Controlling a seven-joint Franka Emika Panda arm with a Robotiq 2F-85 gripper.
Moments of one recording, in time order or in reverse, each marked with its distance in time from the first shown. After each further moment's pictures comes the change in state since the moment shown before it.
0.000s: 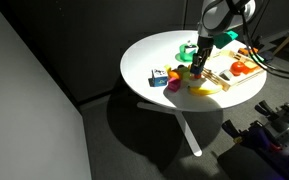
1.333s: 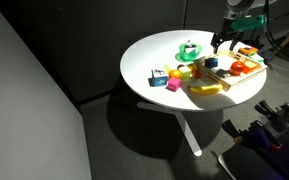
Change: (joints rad) arm -0.050 -0.131 -0.158 -0.040 0.034 -0.112 0.276
